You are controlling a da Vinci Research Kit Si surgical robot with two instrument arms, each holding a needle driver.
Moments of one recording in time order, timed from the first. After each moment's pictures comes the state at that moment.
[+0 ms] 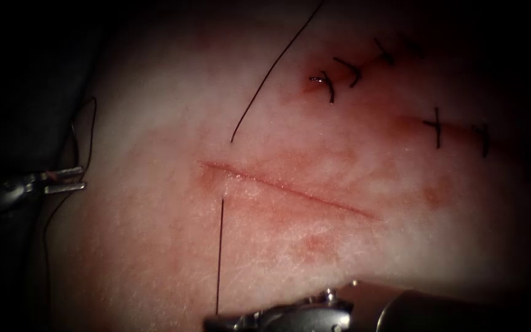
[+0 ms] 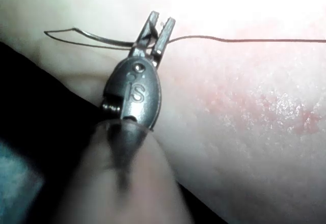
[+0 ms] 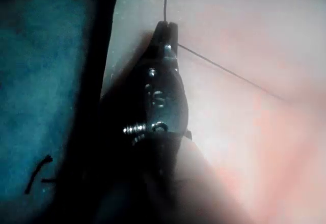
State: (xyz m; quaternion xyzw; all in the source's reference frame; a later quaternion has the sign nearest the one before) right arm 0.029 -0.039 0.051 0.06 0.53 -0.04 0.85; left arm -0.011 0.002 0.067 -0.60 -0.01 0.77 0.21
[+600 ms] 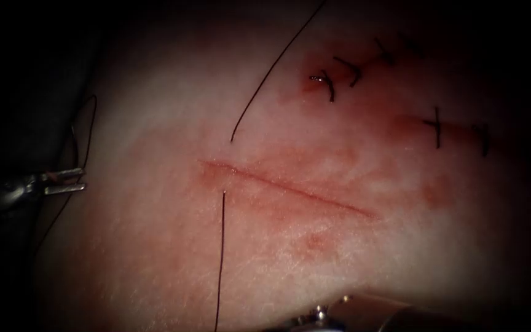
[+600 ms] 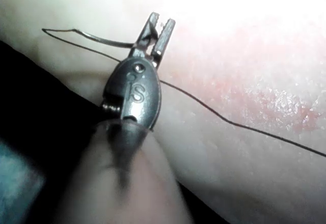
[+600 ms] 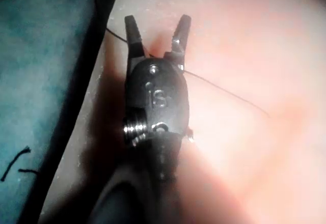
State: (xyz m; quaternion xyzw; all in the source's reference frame) right arm 0.029 -0.035 0.048 0.02 0.60 -0.02 0.80; left arm -0.011 0.002 0.068 -0.60 -0.01 0.77 0.21
